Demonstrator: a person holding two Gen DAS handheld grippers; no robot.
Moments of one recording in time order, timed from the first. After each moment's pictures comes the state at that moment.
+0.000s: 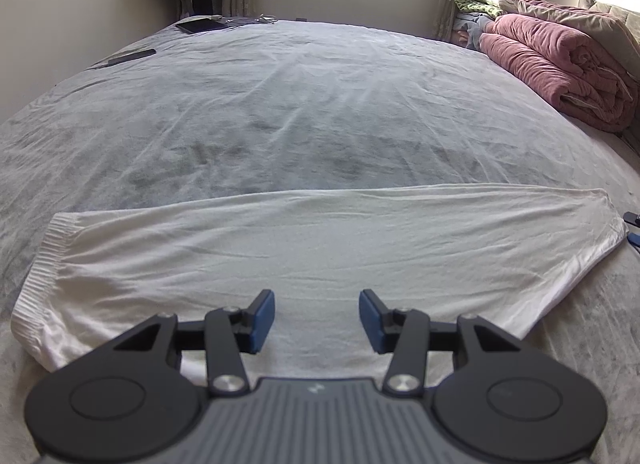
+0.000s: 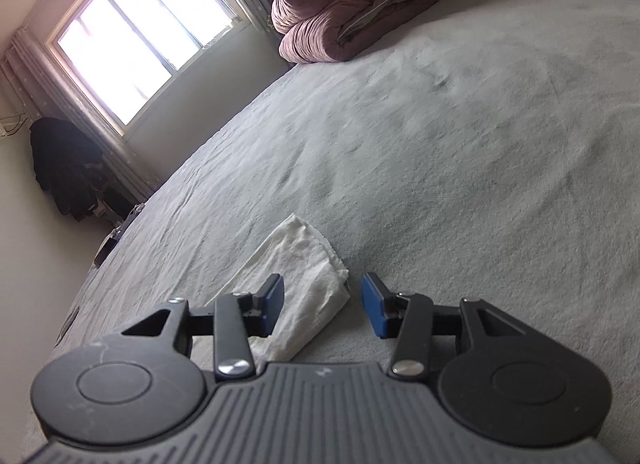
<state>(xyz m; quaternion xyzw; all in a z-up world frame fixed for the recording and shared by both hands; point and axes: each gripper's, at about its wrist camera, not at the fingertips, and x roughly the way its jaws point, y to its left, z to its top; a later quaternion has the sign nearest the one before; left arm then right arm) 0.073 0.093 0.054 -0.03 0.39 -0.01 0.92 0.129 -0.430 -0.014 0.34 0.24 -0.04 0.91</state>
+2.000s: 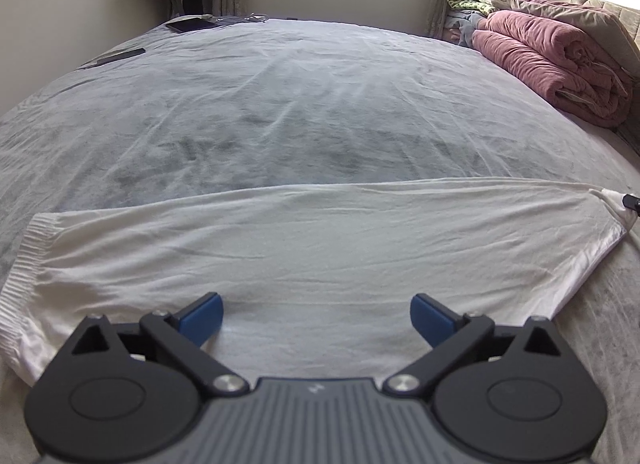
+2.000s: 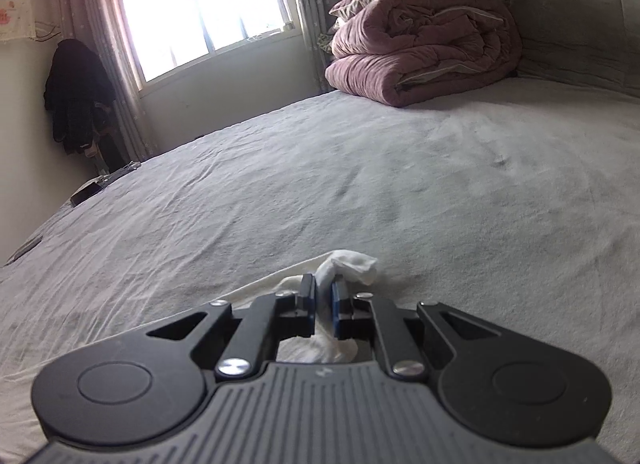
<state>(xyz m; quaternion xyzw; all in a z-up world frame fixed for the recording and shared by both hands) 0.083 0.099 0.041 -0.03 0.38 -0.03 0.92 0.136 -0.338 0.019 0.14 0.22 -0.06 0.96</state>
